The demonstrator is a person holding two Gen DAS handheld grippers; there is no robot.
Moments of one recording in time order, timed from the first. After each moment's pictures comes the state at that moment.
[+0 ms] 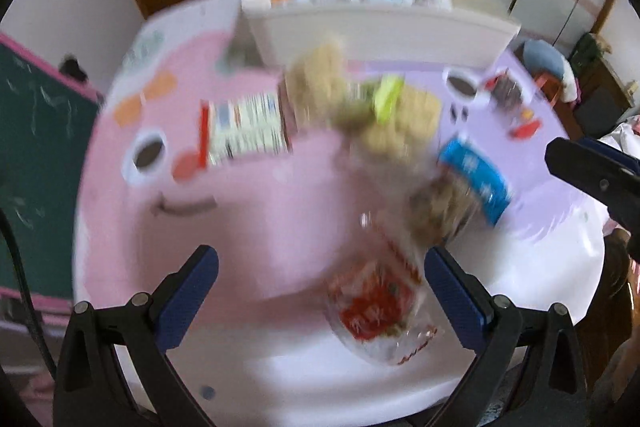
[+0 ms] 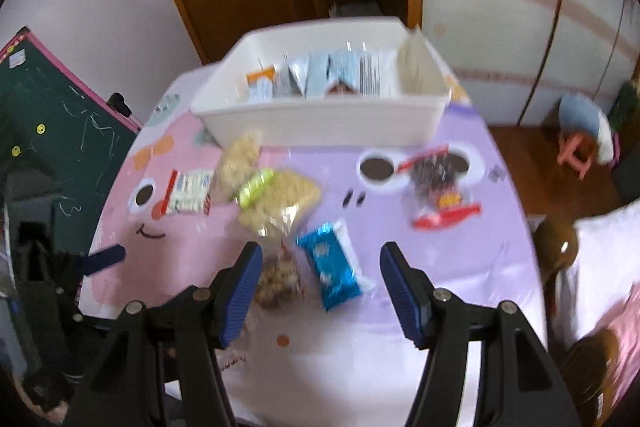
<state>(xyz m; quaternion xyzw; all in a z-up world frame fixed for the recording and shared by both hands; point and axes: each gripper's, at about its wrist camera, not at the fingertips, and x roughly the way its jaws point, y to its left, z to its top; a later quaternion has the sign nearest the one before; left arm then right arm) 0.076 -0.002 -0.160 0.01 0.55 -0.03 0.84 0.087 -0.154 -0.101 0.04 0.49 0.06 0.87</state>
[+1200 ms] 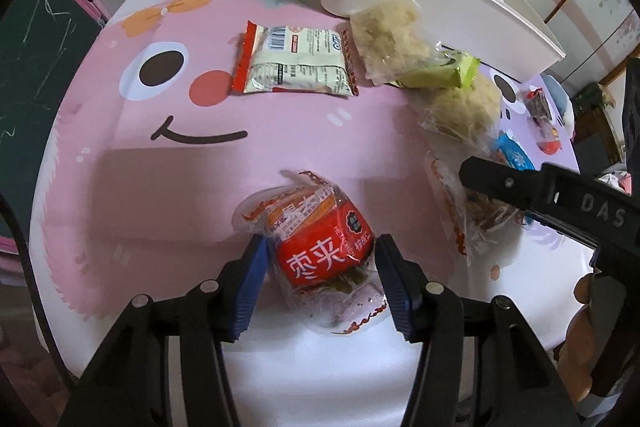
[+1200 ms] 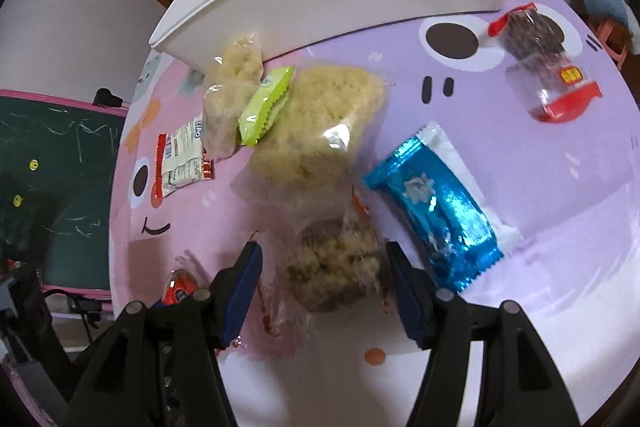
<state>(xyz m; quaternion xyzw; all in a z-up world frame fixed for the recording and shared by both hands) 0.056 0.066 -0.199 -0.10 0.57 -0.03 0.82 0.130 -0.108 -0.194 0.16 0.59 0.07 0.79</state>
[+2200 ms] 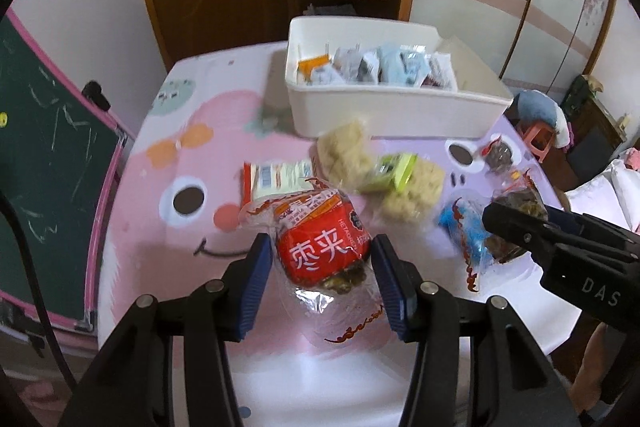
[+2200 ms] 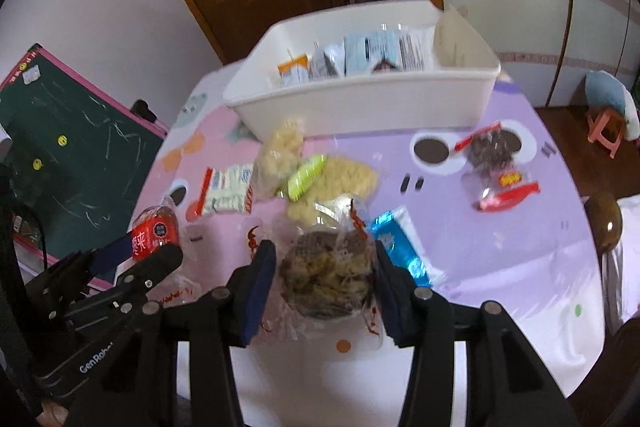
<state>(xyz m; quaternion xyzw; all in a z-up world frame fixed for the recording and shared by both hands) 0.053 0.034 -0.097 -0.01 0.45 -0.03 0.89 0.089 -0.127 -0.107 0.09 0.47 0.10 0.87</state>
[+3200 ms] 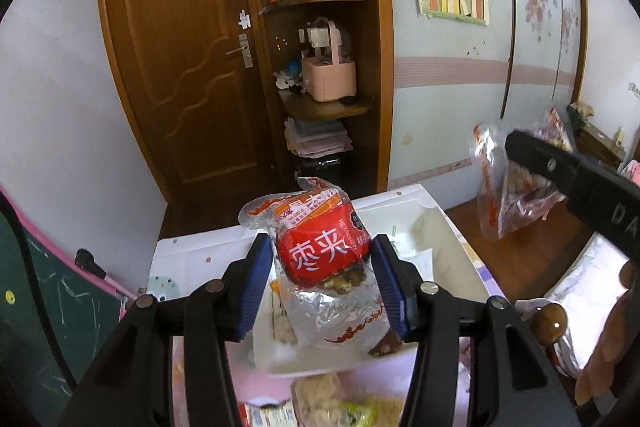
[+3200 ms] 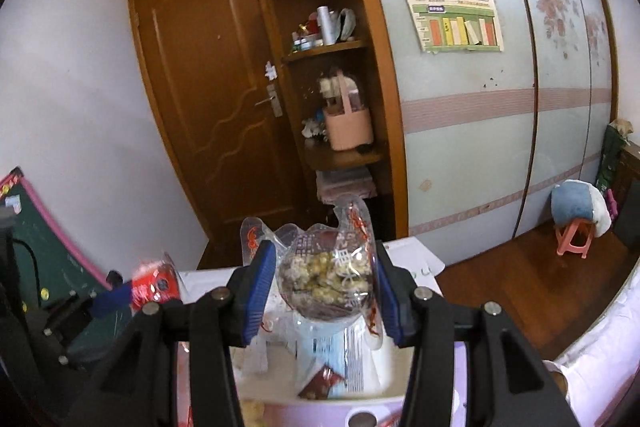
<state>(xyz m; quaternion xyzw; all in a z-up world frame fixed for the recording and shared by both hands) 0.242 -0.039 0.064 0.05 0.31 -0.04 0.95 0.234 -0.195 0.078 0.09 0.24 0.02 0.97</state>
